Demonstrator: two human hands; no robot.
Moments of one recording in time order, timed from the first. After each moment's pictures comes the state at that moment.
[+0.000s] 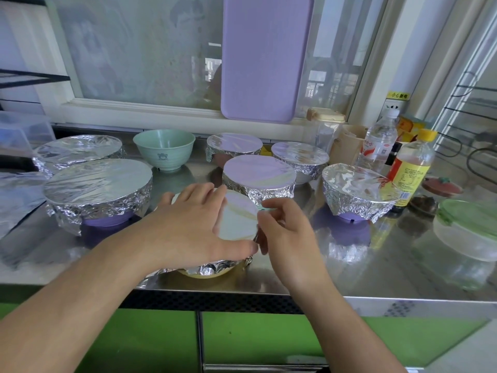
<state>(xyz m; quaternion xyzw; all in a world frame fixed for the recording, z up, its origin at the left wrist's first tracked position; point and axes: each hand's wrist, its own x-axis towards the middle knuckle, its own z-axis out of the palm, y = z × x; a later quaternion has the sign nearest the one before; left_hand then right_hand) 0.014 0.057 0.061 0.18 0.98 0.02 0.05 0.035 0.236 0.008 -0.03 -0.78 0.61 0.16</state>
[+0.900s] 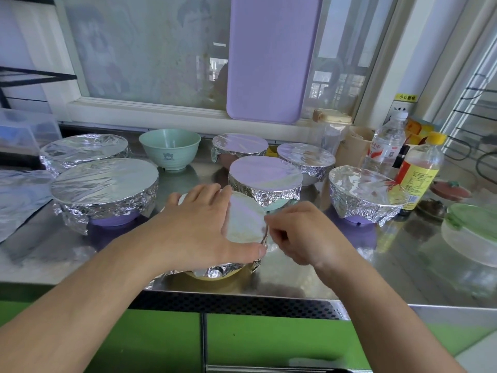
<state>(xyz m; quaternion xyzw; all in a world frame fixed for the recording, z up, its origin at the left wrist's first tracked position) 0.014 0.056 0.063 0.18 0.98 0.03 0.07 0.028 0.257 0.047 -0.01 -0.84 0.54 -0.02</state>
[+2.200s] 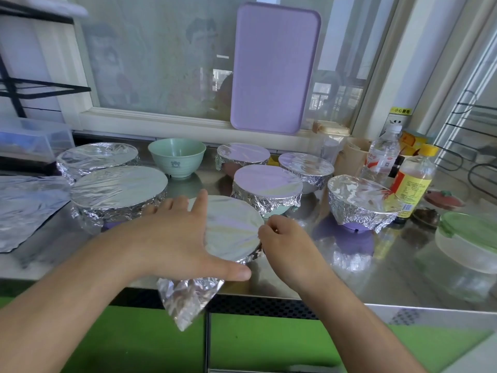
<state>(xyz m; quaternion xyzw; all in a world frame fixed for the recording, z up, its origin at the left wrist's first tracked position) 0.042 0.028 0.084 0.09 0.99 0.03 0.13 0.044 0.227 0.034 -0.02 -0.90 0.44 0.07</state>
